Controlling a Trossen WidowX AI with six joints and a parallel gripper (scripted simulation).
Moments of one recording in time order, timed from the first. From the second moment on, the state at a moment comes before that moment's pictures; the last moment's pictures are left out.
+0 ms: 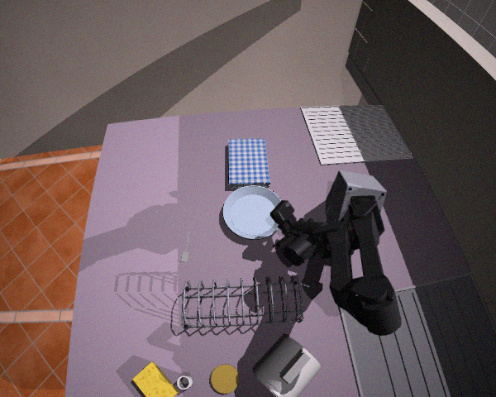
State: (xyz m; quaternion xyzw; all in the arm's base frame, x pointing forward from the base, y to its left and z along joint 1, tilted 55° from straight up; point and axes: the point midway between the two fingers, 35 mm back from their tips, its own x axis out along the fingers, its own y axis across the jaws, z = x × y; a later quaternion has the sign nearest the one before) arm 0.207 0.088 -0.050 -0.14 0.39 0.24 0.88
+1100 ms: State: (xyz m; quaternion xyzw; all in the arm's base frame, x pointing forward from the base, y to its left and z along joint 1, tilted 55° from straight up) arm 0.212 0.089 -0.053 -0.14 0.38 0.24 0.88
